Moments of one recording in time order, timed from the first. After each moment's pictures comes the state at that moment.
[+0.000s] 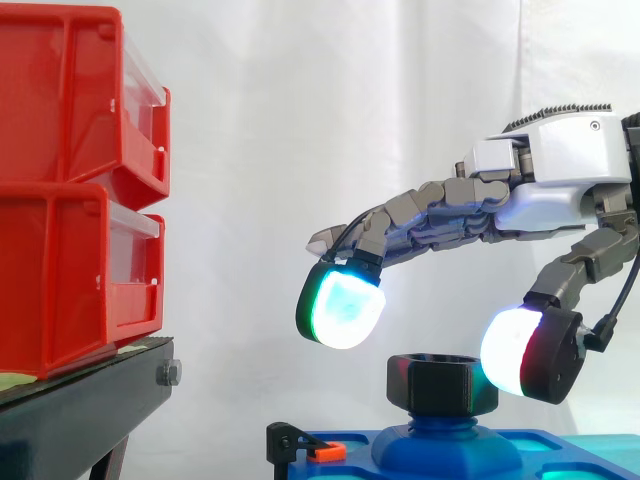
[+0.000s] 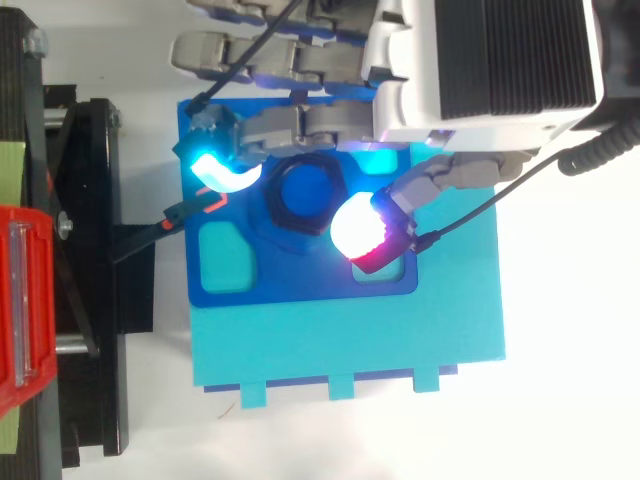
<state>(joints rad) -0.01 -2.17 -1.22 -2.94 -1.67 -1.45</state>
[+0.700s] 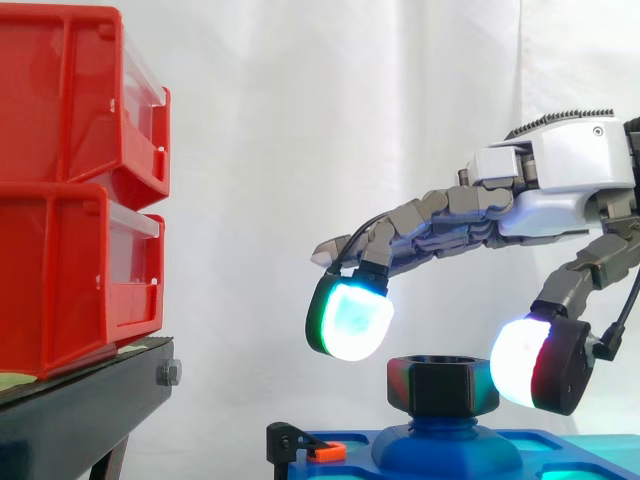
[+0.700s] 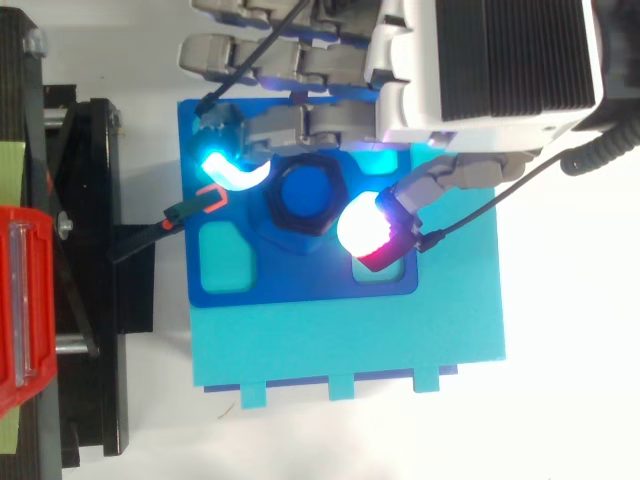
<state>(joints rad) -0.01 -2.17 -1.22 -2.96 -1.67 -1.45</state>
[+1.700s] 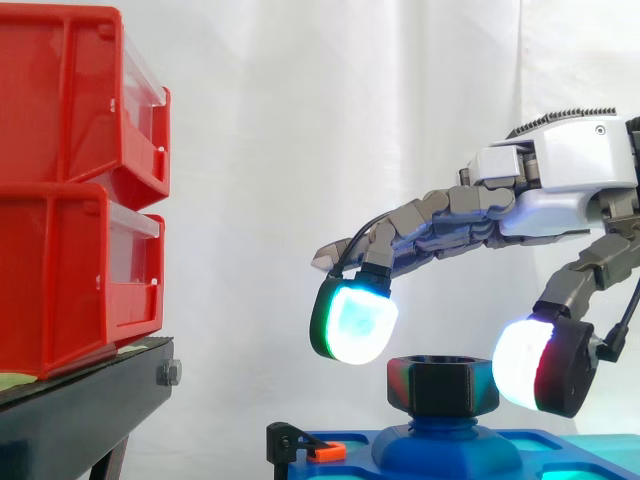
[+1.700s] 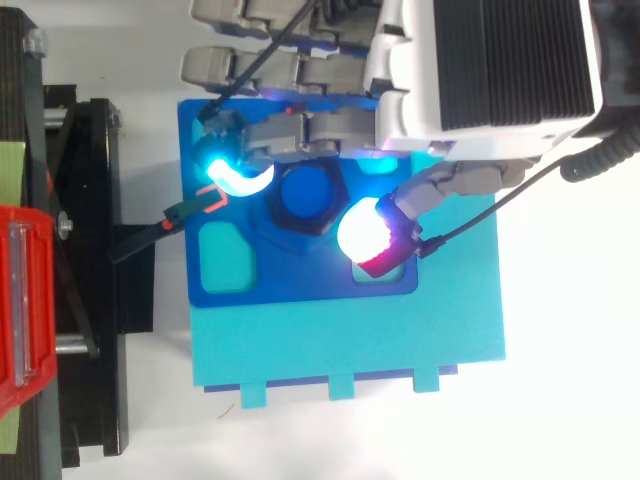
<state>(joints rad) 0.00 -2.17 -1.22 -2.96 -1.68 -1.45</state>
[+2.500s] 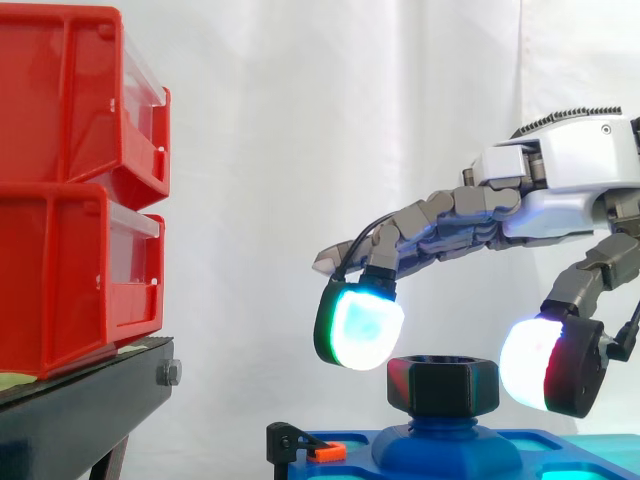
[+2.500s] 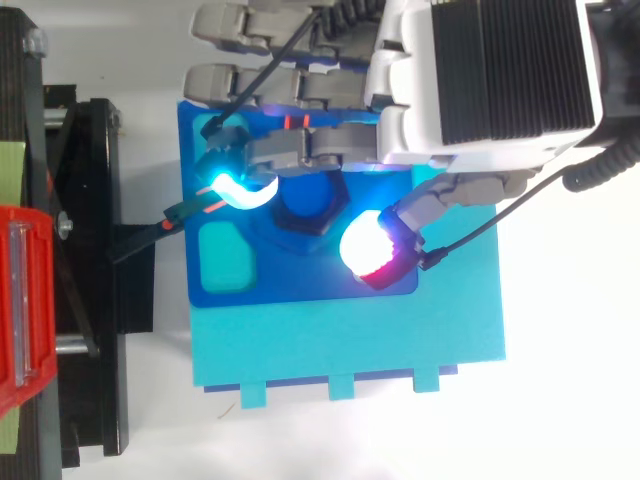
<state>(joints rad) 0.00 -2.17 -1.22 -2.97 -1.69 -1.45</state>
